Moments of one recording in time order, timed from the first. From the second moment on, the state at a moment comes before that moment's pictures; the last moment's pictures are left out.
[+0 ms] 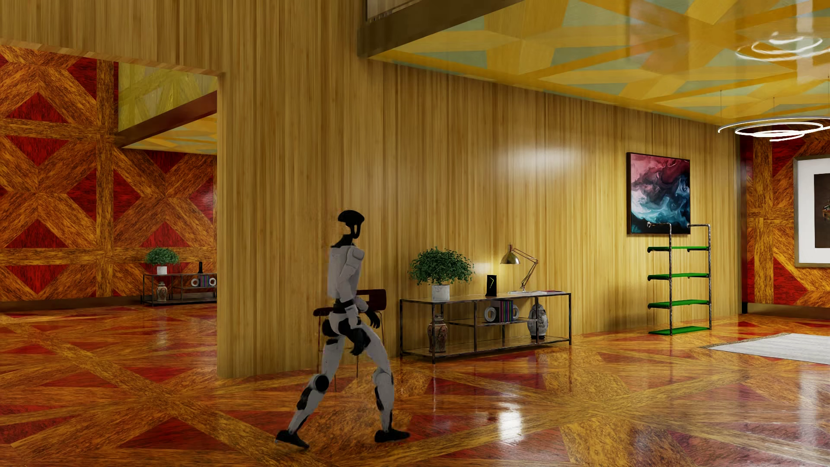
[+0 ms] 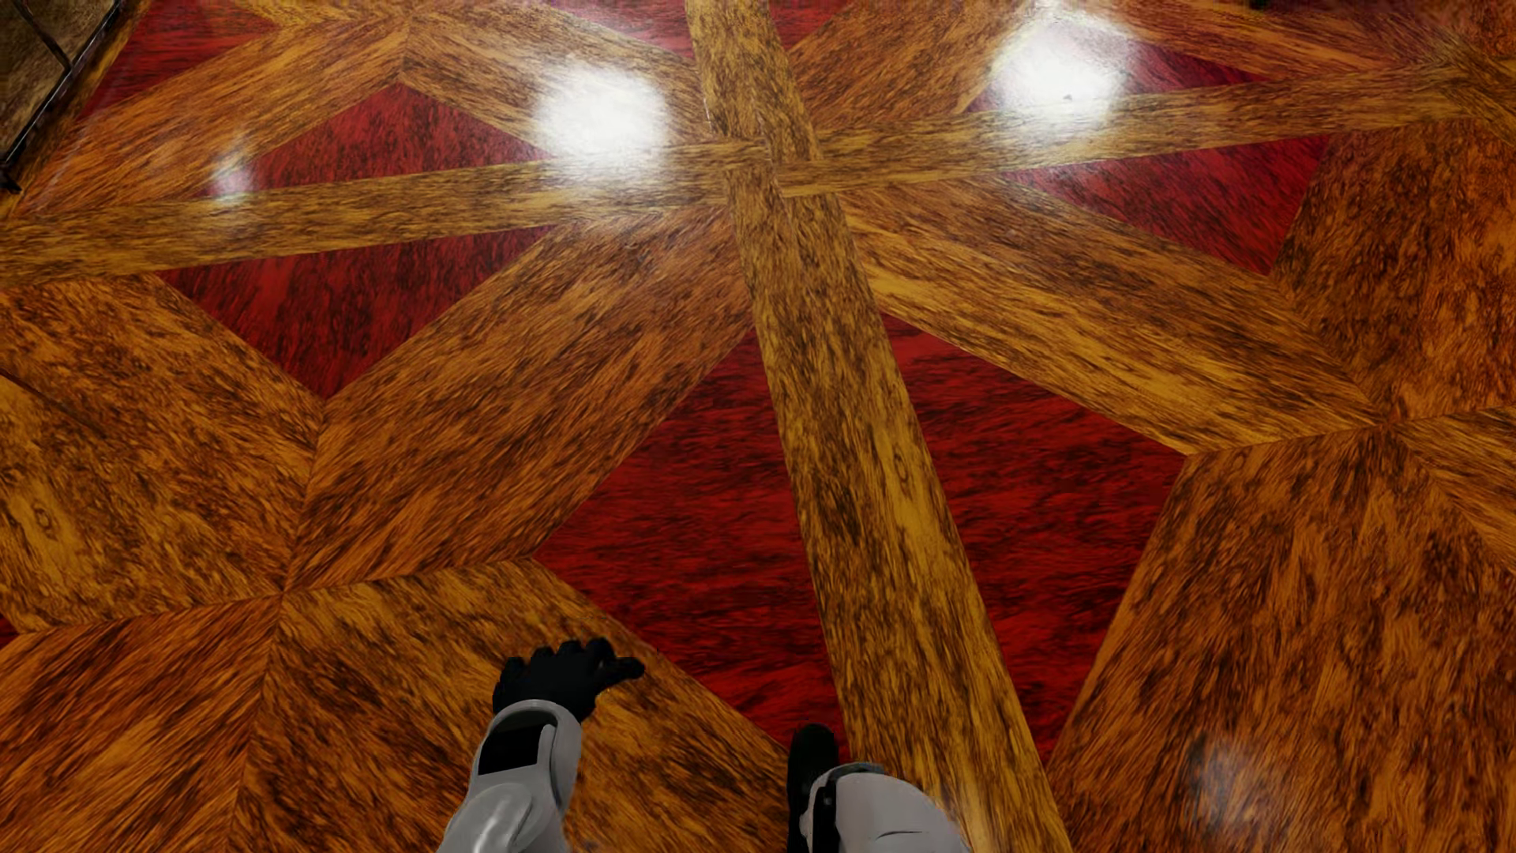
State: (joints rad) body 0.38 -0.50 -0.08 -0.11 -0.07 -0.05 0.15 -0.18 0.19 0.37 0.45 -0.11 0.36 -0.27 0.06 0.14 0.01 0.03 -0.11 -0.25 -0.21 0.57 0.72 1.15 -0.93 0.27 0.30 -0.03 0.08
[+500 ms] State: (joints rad) body -0.50 0.20 0.10 0.05 0.05 0.07 0.11 -0.30 0.16 0.24 0.32 0.35 -0.08 0.09 -0.41 0.00 -0.13 -0.02 -0.02 0.15 -0.06 0.71 0.70 1.14 -0.88 0.31 0.17 -0.14 -0.02
